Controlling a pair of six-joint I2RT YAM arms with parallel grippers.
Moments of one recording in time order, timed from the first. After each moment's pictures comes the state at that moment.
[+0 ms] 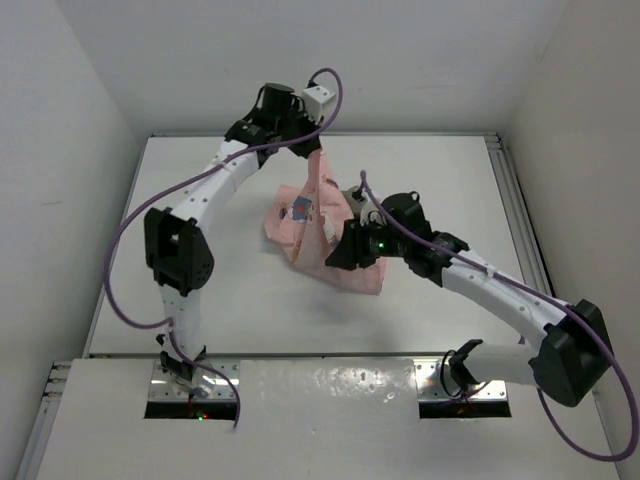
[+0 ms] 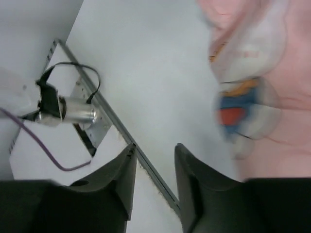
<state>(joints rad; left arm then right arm) -0.41 1.93 1.95 -0.59 0.29 0.28 0.59 1.23 0.84 -0.16 -0.46 0.48</state>
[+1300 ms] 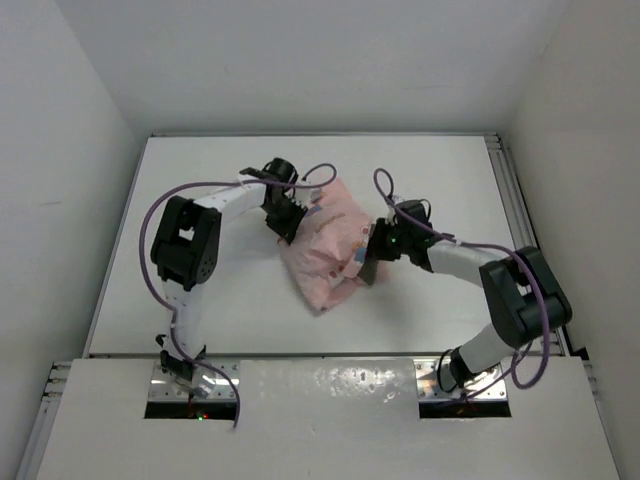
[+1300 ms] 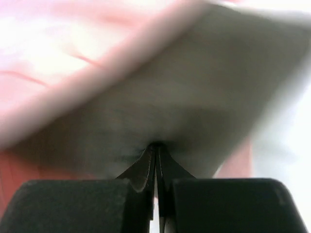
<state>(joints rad) -0.41 2.02 1.47 -0.77 0.32 0.34 0.36 1.60 0.71 0.10 -0.30 0.52</state>
